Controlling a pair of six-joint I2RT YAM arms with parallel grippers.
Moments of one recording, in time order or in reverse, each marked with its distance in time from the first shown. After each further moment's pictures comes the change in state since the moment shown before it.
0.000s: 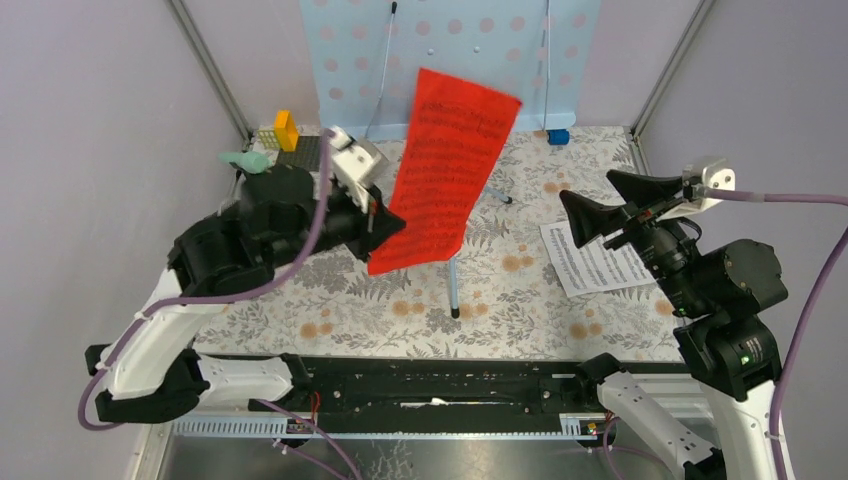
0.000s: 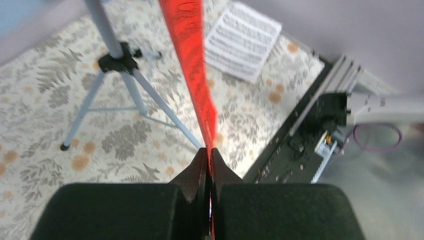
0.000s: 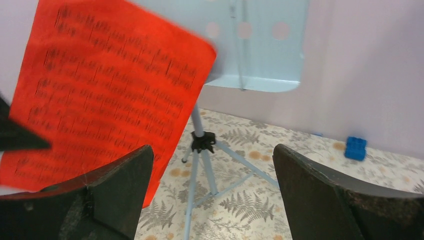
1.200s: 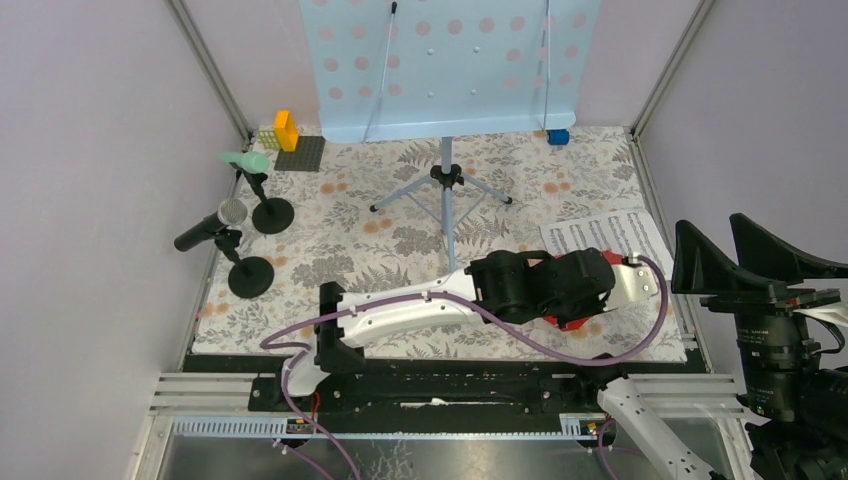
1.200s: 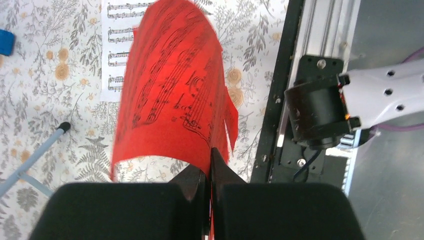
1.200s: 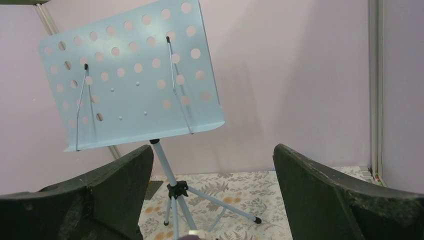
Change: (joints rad) left arm -0.486 0.970 0.565 0.061 -0.192 0.234; right arm 0.000 -0.239 0.144 -0.111 0.361 0.028
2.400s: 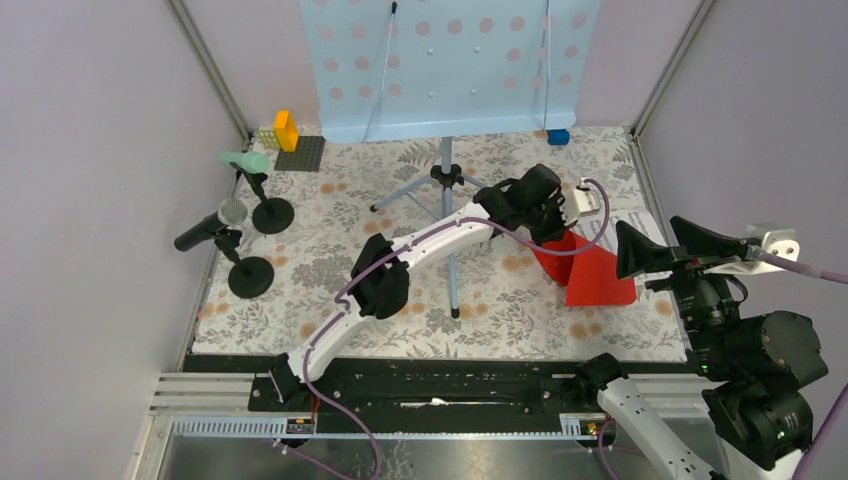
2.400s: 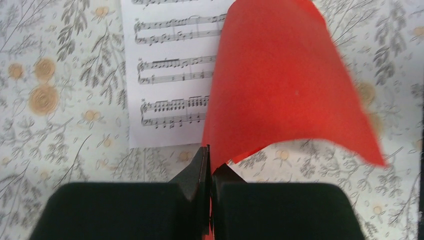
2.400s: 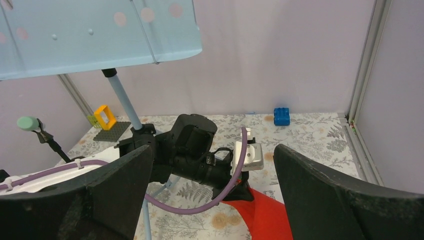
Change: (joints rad) left arm 0.459 0.406 0.084 0.314 0.549 0.238; right arm 0.000 0.000 -0.187 -0.082 0.003 -0.048
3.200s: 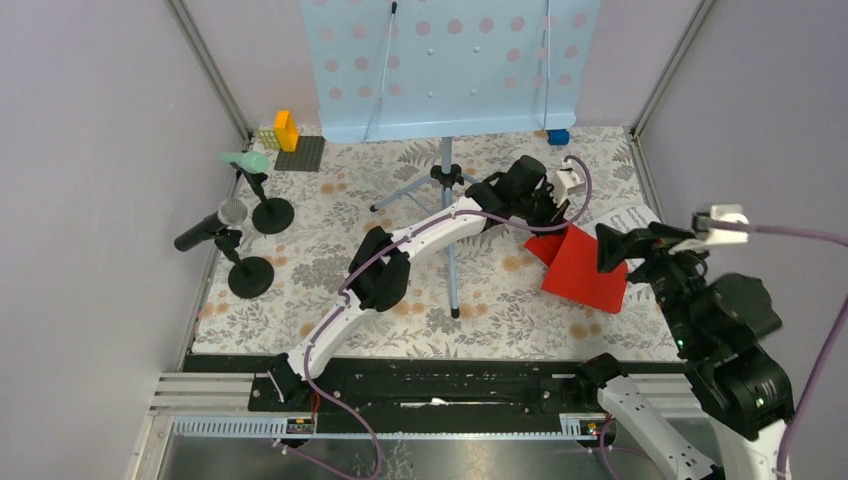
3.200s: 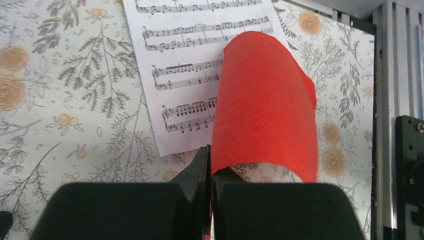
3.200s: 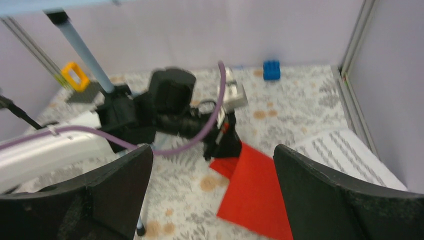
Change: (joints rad) left arm 0.055 0.039 -0.045 0.195 0.156 -0.264; right arm 0.000 0.044 -0.049 -0.085 0.027 0.019
